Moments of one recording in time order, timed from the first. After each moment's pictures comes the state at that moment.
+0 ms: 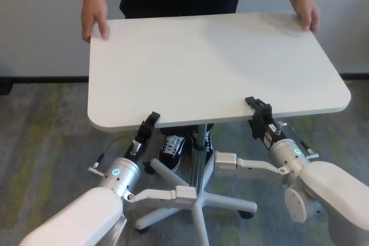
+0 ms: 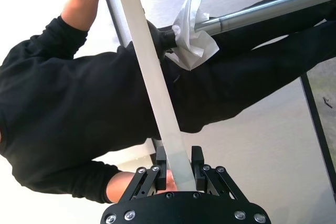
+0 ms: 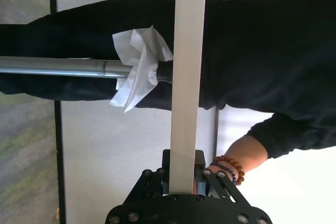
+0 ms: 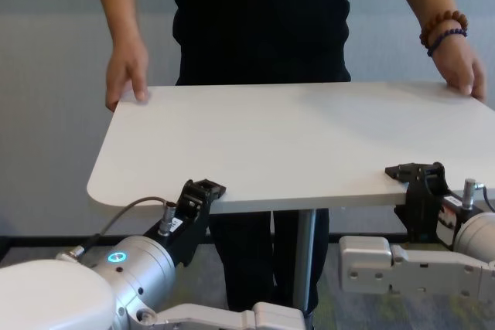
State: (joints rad) left arm -0.39 0.28 0.78 -1.11 1.34 0.25 0.23; right arm 0.49 0.27 -0.65 -0.86 -1.08 0.04 -0.30
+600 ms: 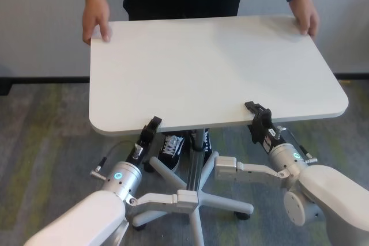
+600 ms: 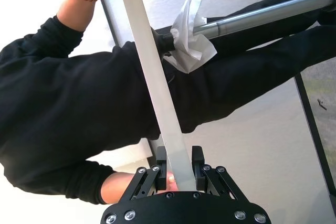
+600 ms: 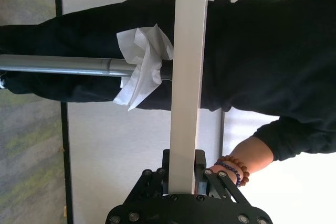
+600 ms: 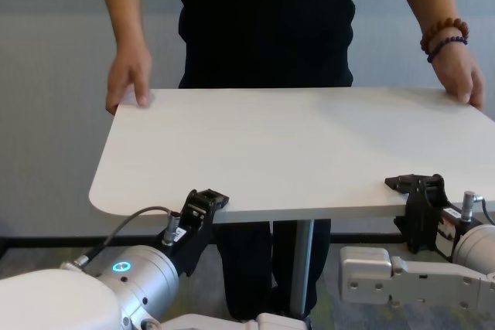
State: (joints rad) left arm -0.39 0.27 0.79 -1.09 1.33 0.25 0.23; right arm 0.50 0.25 -0.66 -0.79 -1.06 0.03 -0.32
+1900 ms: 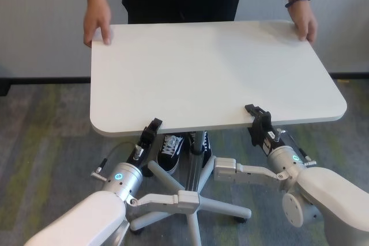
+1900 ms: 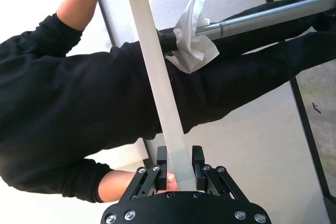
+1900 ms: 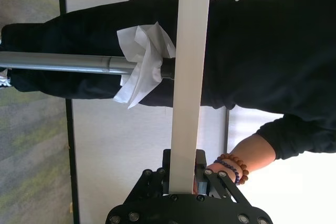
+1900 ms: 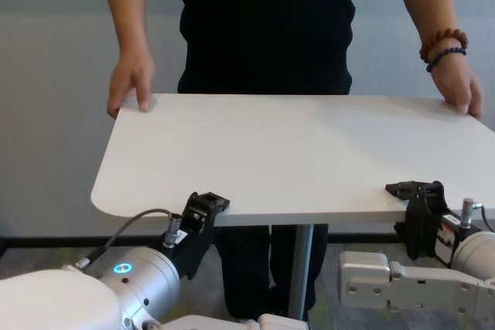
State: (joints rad) left arm -0.39 0.27 0.79 -1.10 1.32 0.25 0.22; right arm 0.50 0.24 -0.67 -0.76 -1.05 0.03 -0.33
